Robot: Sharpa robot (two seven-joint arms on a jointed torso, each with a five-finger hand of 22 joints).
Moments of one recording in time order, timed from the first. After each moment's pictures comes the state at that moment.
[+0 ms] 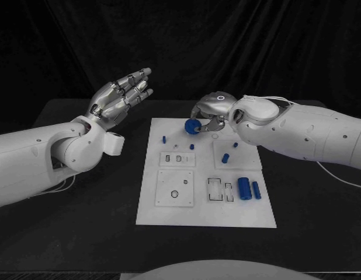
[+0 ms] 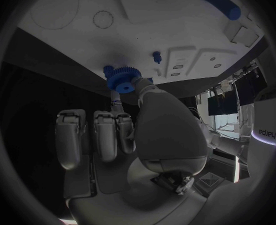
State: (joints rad) left arm 1.36 -0.84 -0.21 1.47 -0.02 -0.02 0.68; left_hand 1.56 0.20 -0.11 0.23 0.70 0.35 0.11 0.04 0.04 0.06 0.10 0.02 0.02 0.00 0.10 0.00 0.00 0.16 0.00 0.26 0.00 0.00; right arm 1.35 -0.52 -0.21 1.11 -1.69 -0.32 0.08; right_hand 1.33 -0.12 0.20 0.22 0.43 0.95 0.09 0.19 0.30 1.46 -0.02 1.57 1.31 1.47 -0.09 1.57 1.31 0.01 1.47 0.03 1.57 1.31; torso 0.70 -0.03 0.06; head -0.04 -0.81
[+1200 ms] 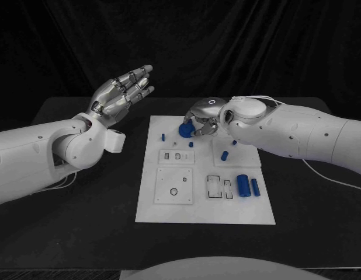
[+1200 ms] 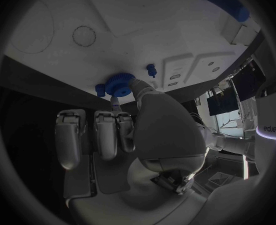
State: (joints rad) left arm 1.36 -0.83 -0.21 1.45 -0.02 -0.01 0.68; left_hand 1.56 0.20 -0.11 0.23 0.70 0.35 0.11 0.04 0.04 0.06 0.10 0.02 0.02 0.00 0.10 0.00 0.00 0.16 0.00 0.26 0.00 0.00; right arm 1.33 -0.44 -0.21 1.03 -1.66 -0.20 0.10; right_hand 1.32 -0.11 0.22 0.20 0.37 0.78 0.07 0.06 0.28 1.47 -0.01 1.57 1.31 1.47 -0.07 1.57 1.31 0.01 1.47 0.04 1.57 1.31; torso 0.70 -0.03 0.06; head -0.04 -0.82
